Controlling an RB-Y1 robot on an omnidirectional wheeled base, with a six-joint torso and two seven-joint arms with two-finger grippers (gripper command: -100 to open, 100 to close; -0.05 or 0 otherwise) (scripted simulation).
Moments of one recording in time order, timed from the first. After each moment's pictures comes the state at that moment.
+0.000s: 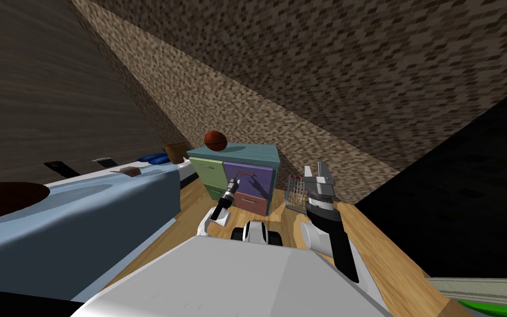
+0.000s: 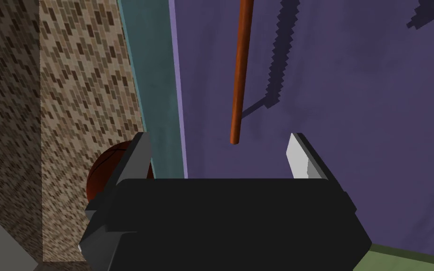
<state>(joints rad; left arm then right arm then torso) 0.19 0.14 -0.18 -1.68 -0.03 -0.30 0.14 0.48 0.03 0.00 -2.34 0.09 -0.46 -0.07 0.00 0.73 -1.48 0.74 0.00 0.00</state>
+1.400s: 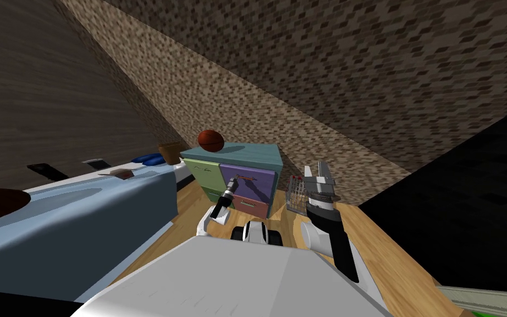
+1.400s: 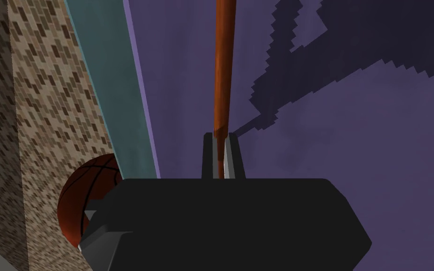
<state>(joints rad) 0.18 0.14 -0.18 -1.72 -0.03 -0.25 0.15 0.48 0.03 0.00 -2.34 0.09 -0.46 -0.07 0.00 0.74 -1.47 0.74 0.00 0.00</state>
